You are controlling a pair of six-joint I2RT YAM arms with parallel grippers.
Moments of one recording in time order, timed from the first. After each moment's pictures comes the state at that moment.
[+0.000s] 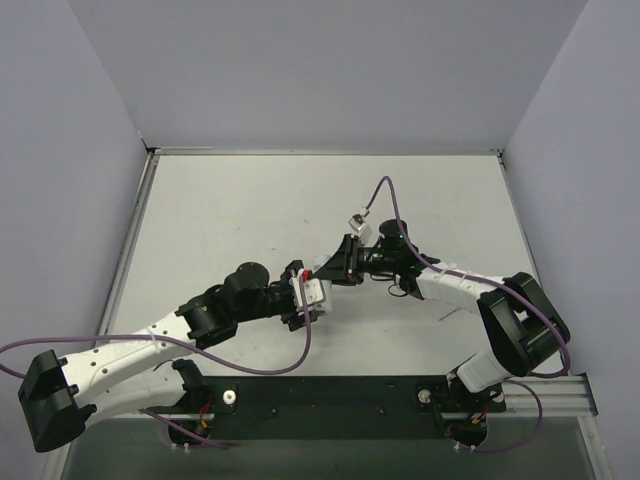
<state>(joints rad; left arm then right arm) -0.97 0.95 0.64 -0.03 0.22 0.33 0.56 1.51 0.66 0.43 -0.79 1.07</state>
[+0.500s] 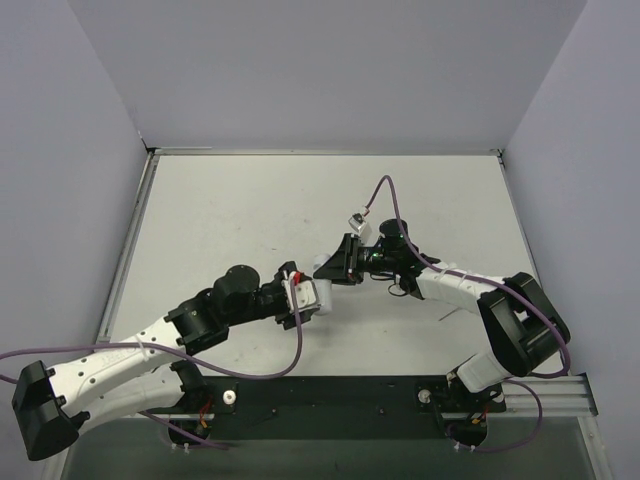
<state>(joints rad) -0.97 0.87 0.63 -0.07 0.18 0.35 0.56 1.51 0.67 0.45 -0.80 1.07</state>
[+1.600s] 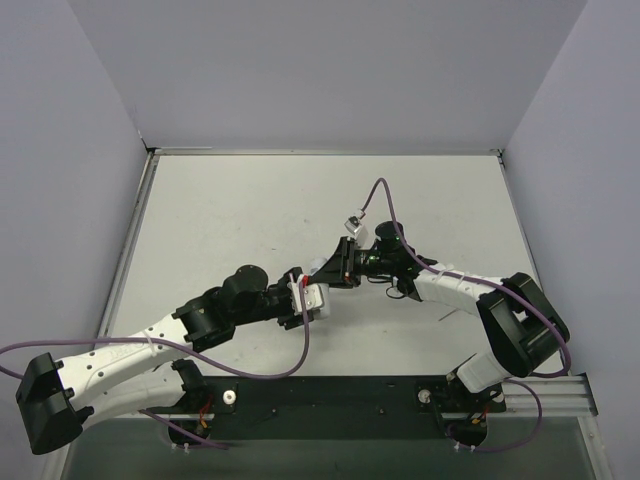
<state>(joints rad) -0.97 0.93 0.63 -0.09 0.18 0.37 0.59 1.51 0.67 0.43 -0.78 1.07</state>
